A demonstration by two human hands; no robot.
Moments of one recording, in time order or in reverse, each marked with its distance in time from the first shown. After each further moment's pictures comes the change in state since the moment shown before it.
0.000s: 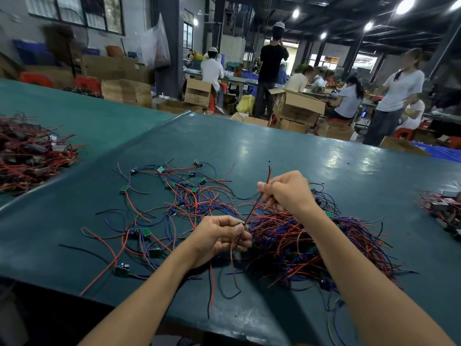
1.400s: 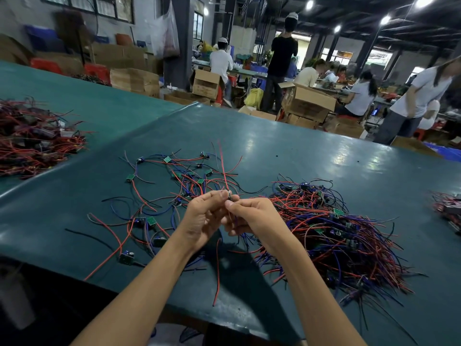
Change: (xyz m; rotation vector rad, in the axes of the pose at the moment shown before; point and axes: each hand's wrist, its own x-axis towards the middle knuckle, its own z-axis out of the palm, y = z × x) left_hand 0.003 0.010 -0.017 -0.229 0.156 0.207; right_hand -0.064 -0.001 0.069 0.388 -0.416 0.076
